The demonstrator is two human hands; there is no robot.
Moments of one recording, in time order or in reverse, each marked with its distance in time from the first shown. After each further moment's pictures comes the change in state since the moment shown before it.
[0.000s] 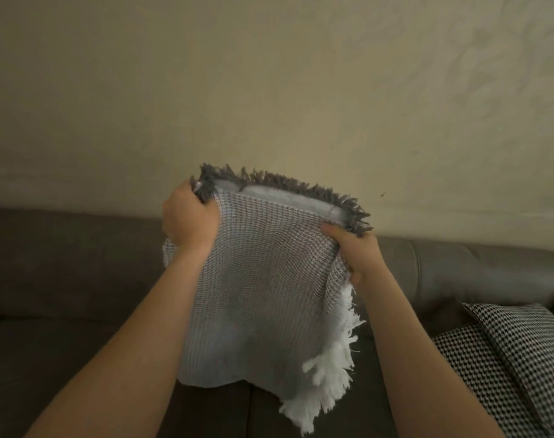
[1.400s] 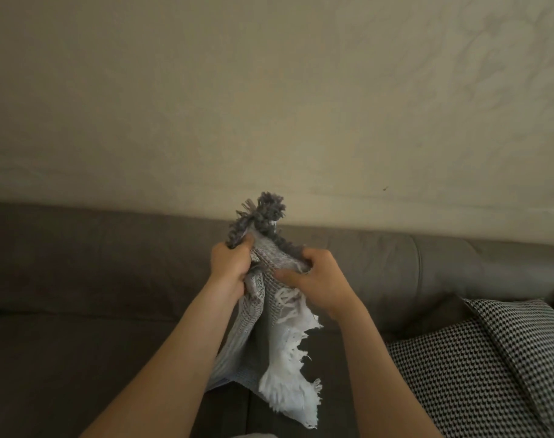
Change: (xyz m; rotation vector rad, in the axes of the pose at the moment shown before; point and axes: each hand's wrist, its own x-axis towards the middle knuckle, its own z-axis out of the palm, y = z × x) left_hand -0.081 -0.015 0.044 -0.681 -0.521 -0.767; right_hand -0.038 0.042 0.032 -0.440 -0.388 -0.297
